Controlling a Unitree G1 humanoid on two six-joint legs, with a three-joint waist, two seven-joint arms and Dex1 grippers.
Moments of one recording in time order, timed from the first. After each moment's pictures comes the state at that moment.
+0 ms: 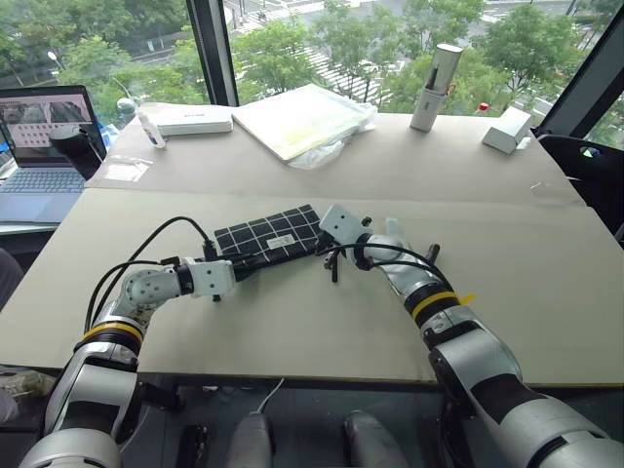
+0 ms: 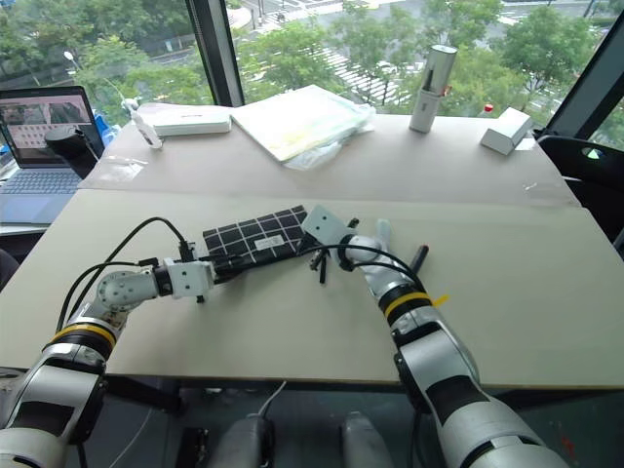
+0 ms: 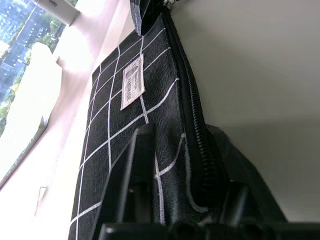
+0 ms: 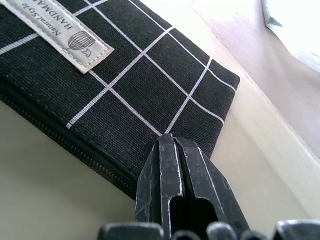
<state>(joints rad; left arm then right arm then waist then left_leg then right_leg) -0.70 0.63 -0.19 1.05 0.17 -1.00 -0.82 -0.94 -0.17 0.27 0.92 -0.21 -0.04 0.52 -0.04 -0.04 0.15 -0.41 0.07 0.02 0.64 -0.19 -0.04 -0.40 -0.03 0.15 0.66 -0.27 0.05</state>
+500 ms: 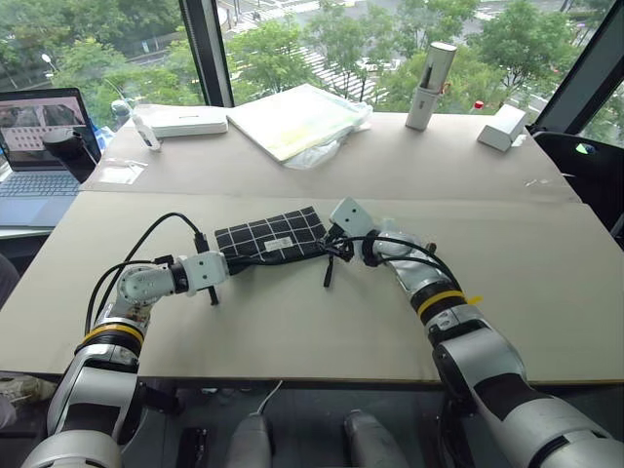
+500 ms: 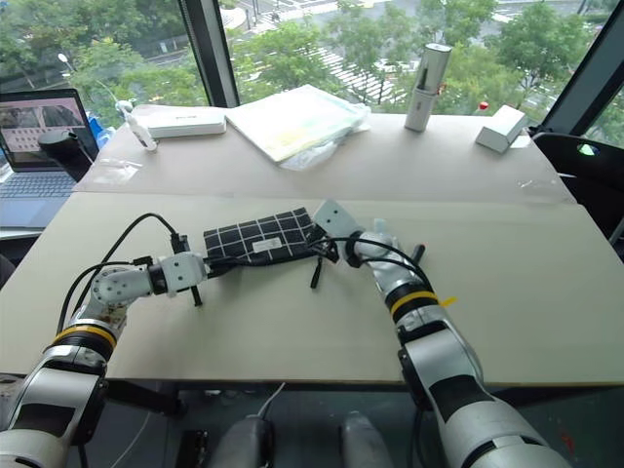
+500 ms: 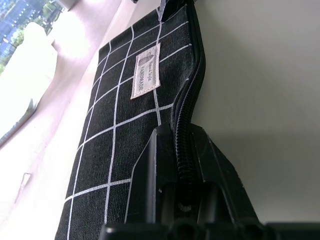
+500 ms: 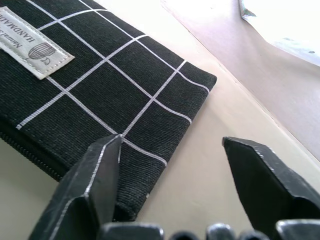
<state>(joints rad) -0.67 0.62 -0.14 1.01 0.05 -0.83 -0.95 -0.95 -0.20 0.20 0.93 -0.17 -0.04 0.58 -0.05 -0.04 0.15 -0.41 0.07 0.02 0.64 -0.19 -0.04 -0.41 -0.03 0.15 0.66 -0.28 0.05</state>
